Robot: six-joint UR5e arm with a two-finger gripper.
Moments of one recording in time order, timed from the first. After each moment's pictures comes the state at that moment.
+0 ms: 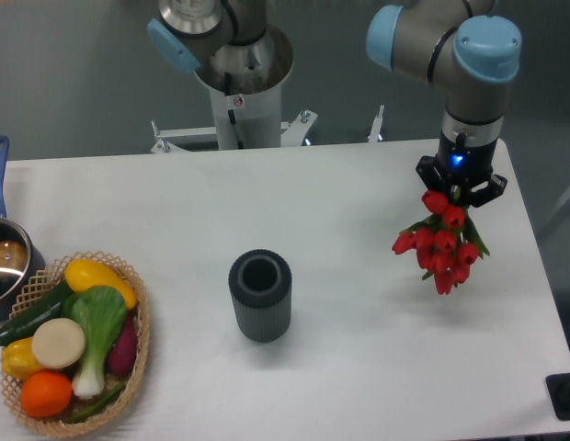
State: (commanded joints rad) arm 2.83 -1.82 -1.71 -0.99 1.53 1.33
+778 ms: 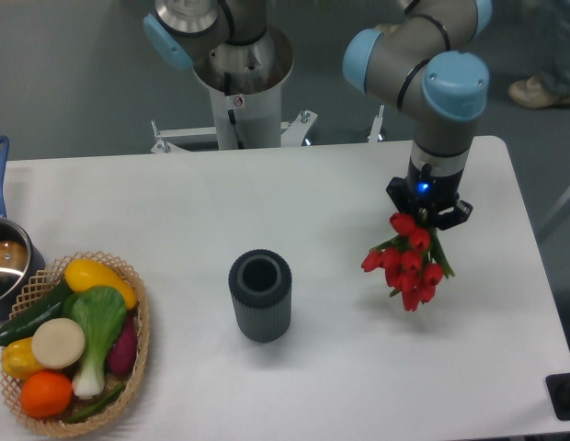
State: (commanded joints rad) arm 2.72 -1.87 -1.73 -0.98 1.52 1.28
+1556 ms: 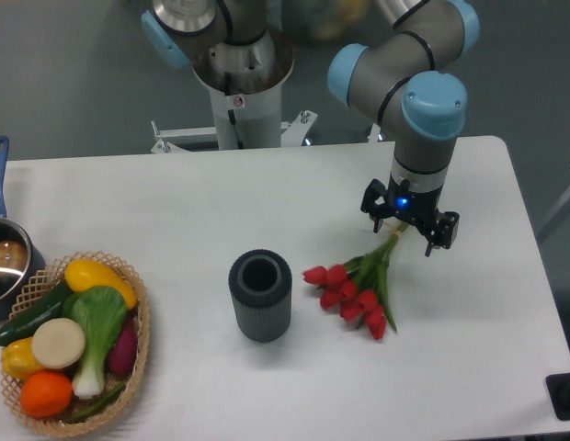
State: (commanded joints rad) arm 2.74 -1.85 -1.76 -0.95 1.52 1.28
